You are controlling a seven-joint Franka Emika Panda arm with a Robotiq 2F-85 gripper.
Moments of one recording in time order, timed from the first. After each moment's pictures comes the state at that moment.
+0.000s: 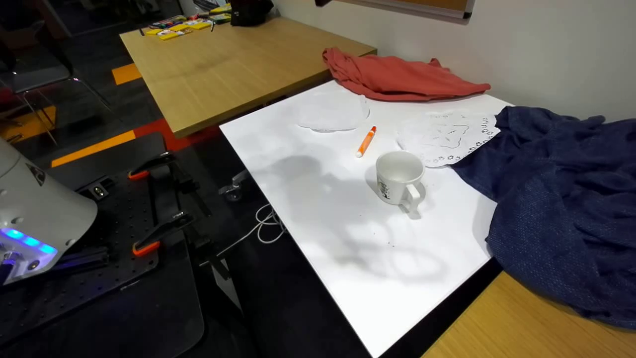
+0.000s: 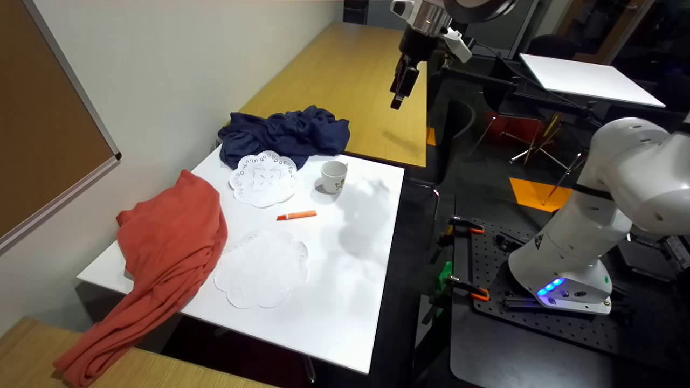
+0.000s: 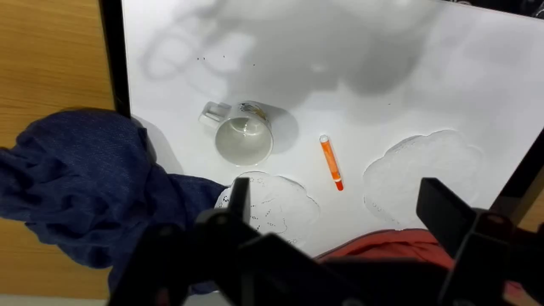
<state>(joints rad) -0.02 -0.32 -0.37 -2.40 -0.01 2.29 -0.59</state>
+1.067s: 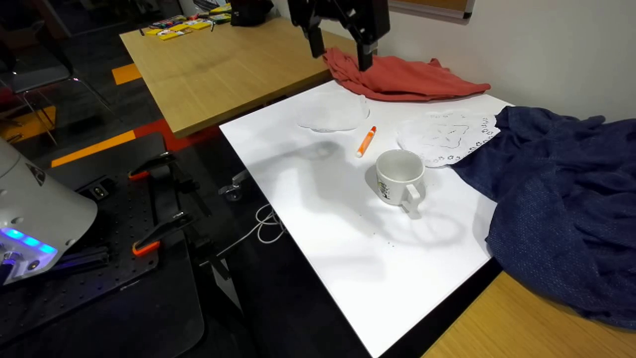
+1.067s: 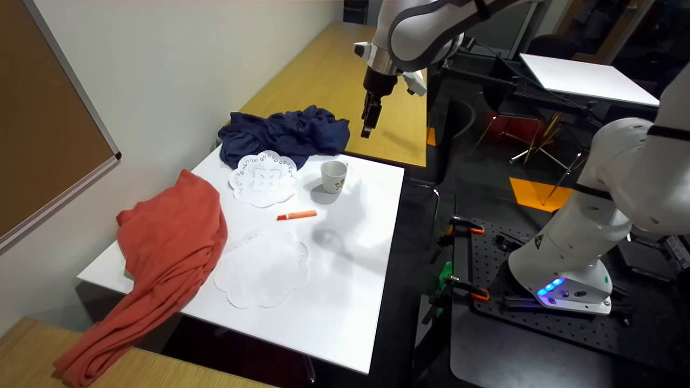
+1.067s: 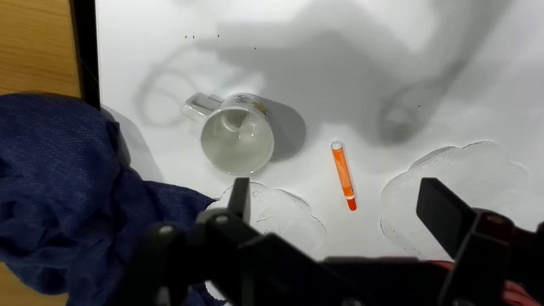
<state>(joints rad) -0.05 0.01 -0.28 -2.30 0.10 2.46 -0.65</state>
